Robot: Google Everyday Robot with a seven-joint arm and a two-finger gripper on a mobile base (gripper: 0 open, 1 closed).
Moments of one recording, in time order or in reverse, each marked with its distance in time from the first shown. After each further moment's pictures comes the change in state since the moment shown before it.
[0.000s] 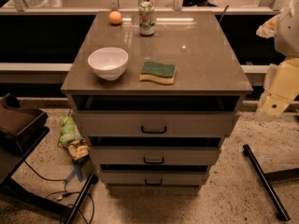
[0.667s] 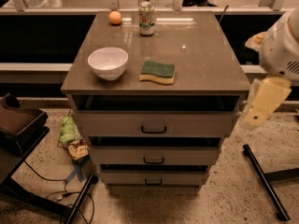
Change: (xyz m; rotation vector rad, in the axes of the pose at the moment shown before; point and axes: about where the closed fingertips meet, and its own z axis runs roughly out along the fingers) arm -0.005 0.002 0.035 0.032 -0.045 -0.004
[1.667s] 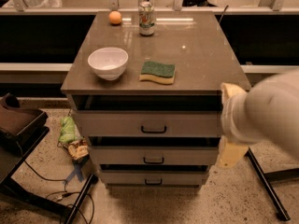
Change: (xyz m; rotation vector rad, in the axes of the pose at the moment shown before) arm 0.017 0.047 0.109 0.214 0.123 -0.155
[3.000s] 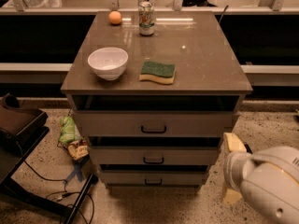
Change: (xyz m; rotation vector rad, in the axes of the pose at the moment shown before) arm 0.060 0.101 0.132 0.016 0.036 -0.007
